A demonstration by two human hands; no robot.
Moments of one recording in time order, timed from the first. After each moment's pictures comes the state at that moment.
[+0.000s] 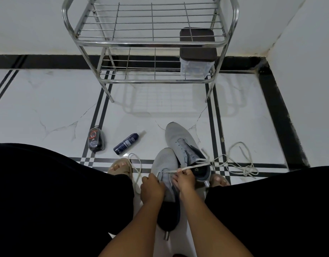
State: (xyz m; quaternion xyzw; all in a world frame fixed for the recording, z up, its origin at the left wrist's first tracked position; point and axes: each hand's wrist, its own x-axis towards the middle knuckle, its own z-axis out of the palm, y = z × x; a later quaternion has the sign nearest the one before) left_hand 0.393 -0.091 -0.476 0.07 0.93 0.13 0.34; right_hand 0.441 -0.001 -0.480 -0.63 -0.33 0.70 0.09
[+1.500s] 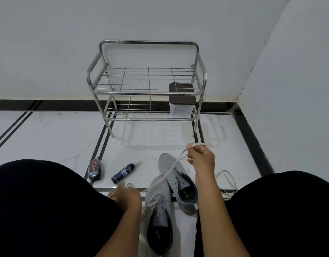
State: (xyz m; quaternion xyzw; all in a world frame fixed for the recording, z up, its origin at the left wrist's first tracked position) left_hand 0.349 -0.101 -0.389 -0.15 0.87 0.43 0.19; right_hand 0.450 0.066 -0.286 -0.46 -0.50 0.65 0.34
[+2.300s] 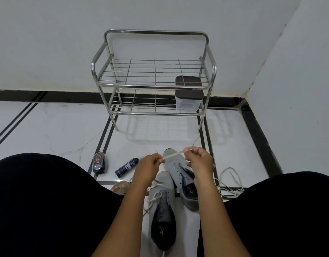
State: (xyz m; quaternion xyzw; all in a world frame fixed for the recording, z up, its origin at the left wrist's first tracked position) left_hand 0.327 -0.062 -0.339 0.30 0.86 0.34 0.22; right_hand 0.441 0.056 -0.315 -0.47 -0.51 0.66 0.28
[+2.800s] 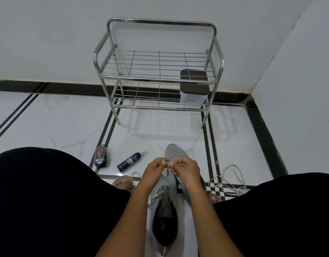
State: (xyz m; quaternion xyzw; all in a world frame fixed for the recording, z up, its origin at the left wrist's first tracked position) left_hand 0.342 -0.068 -0.371 0.17 0.75 0.51 0.38; right_hand 0.428 0.025 -0.352 -0.46 -0.61 0.63 0.14
